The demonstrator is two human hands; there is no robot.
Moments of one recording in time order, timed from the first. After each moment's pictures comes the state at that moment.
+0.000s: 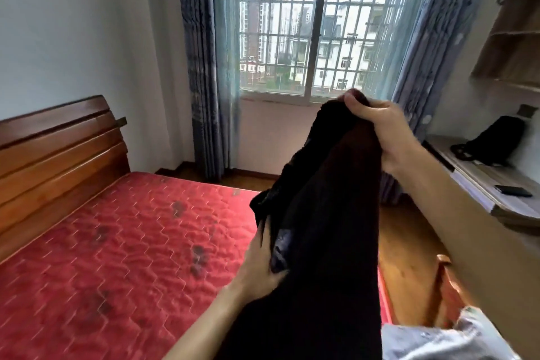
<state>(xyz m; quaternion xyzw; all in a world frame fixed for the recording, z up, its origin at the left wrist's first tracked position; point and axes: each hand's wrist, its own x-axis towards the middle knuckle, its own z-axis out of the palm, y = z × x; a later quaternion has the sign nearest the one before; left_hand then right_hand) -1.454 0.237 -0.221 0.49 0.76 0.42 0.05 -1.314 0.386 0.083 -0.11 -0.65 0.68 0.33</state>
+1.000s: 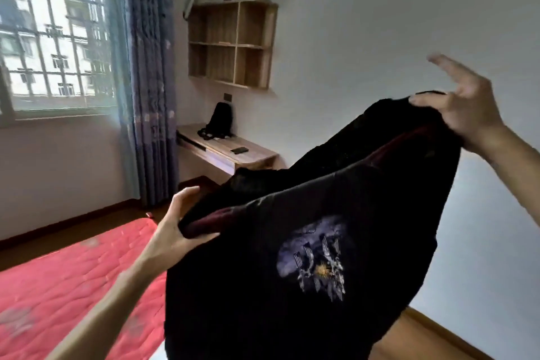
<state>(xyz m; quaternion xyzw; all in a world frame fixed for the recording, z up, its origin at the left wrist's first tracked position) -1.310 0.342 -0.087 0.70 0.42 0.51 0.27 -0.884 0.299 0.173 -0.53 -0.62 0.06 0.57</state>
